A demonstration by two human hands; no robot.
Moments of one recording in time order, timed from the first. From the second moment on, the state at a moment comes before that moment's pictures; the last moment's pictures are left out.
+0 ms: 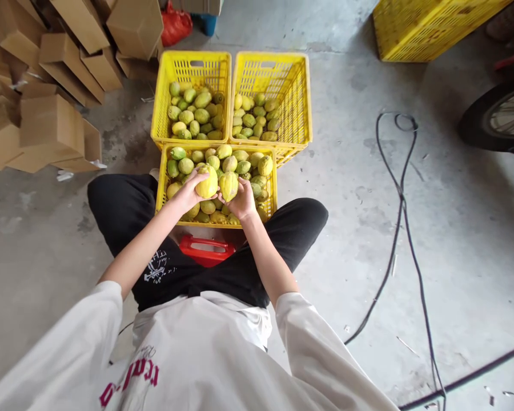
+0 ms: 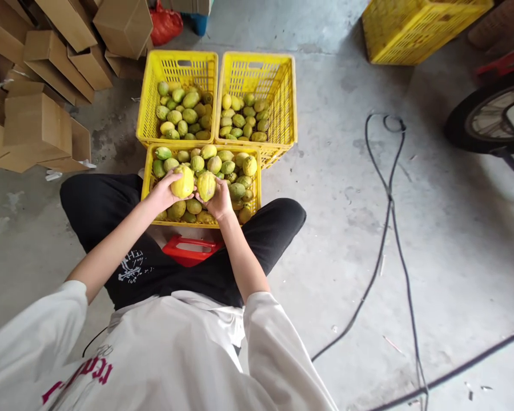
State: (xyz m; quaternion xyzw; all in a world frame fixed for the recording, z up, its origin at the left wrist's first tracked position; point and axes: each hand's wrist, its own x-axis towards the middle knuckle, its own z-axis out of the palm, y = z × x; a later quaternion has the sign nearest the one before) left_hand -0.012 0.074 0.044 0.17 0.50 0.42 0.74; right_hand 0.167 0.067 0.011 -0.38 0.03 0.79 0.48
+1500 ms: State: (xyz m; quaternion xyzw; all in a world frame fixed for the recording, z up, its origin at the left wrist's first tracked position) left_hand -0.020 0.133 0.028 0.09 0.41 0.39 0.82; right_hand 0.209 0.120 0.032 -0.40 -0.04 0.82 0.40
